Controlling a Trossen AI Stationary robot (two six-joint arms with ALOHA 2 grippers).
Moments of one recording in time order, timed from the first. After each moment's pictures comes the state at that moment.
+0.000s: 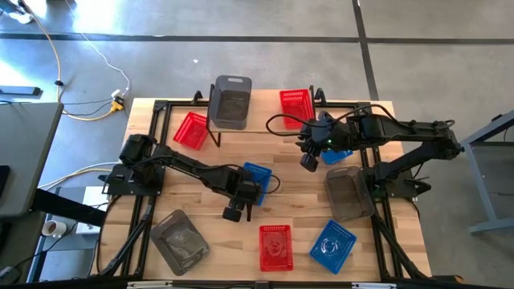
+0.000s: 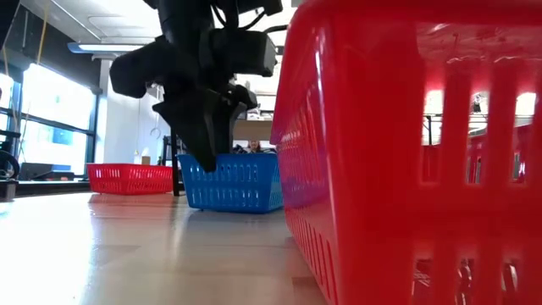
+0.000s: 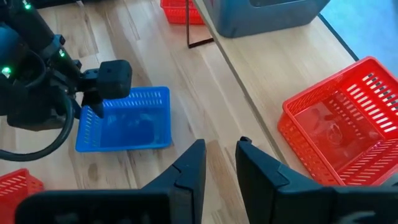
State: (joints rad) left arm -0.11 1.89 1.31 -0.73 -0.09 0.08; right arm 0.04 1.31 1.45 -0.98 0.33 0.26
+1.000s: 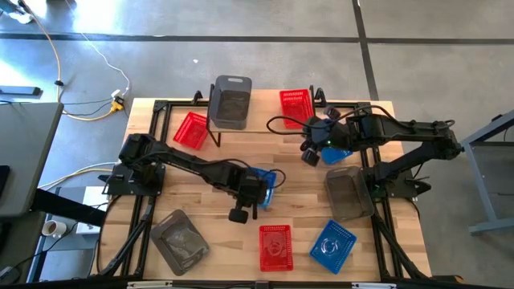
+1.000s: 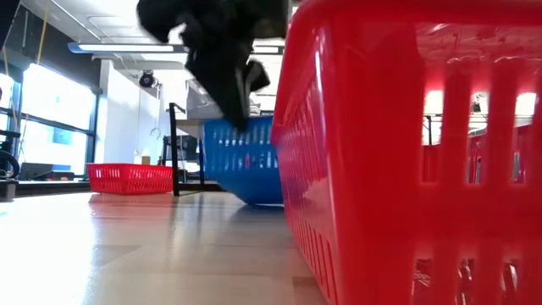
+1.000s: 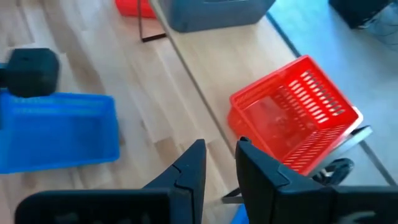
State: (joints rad) left arm -0.10 1.88 1.45 -0.78 0.01 0.02; right arm 0.03 1.31 1.45 -1.04 0.50 0.24
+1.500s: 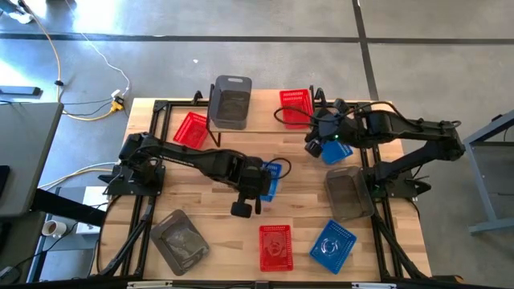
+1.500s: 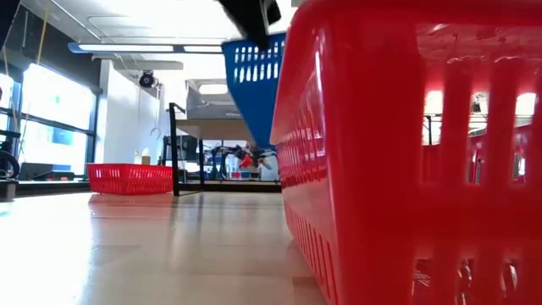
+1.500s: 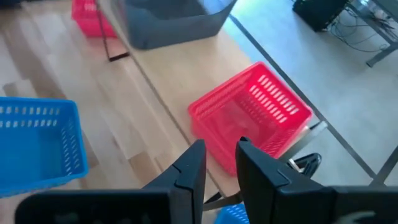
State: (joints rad) left arm -0.10 1.88 1.79 -1.08 -0.07 0.02; right arm 0.00 1.26 1.45 -1.04 0.60 0.26
